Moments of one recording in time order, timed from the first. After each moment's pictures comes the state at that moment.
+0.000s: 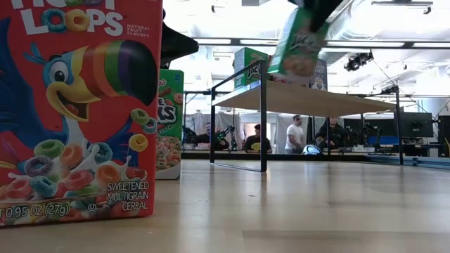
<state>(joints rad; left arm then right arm) 0.14 1.21 0.47 0.62 0.20 -0.13 0.00 1.53 1.74 -1.46 0.21 -0.30</state>
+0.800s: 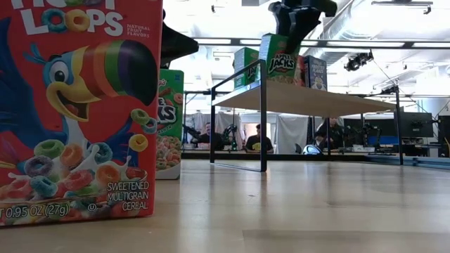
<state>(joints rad) 0.14 1.21 0.47 0.62 0.20 -0.14 -0.10 1.61 1.71 -1.27 0.38 -0.51</state>
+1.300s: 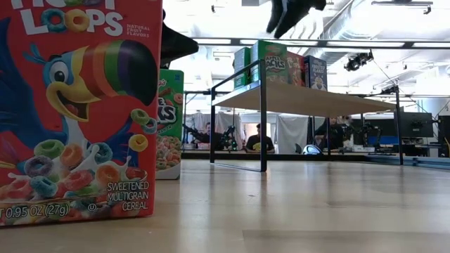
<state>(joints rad) 0.14 1.21 0.47 0.61 0.20 -0.14 -0.08 1.56 1.71 -1.12 0.48 -0.58</state>
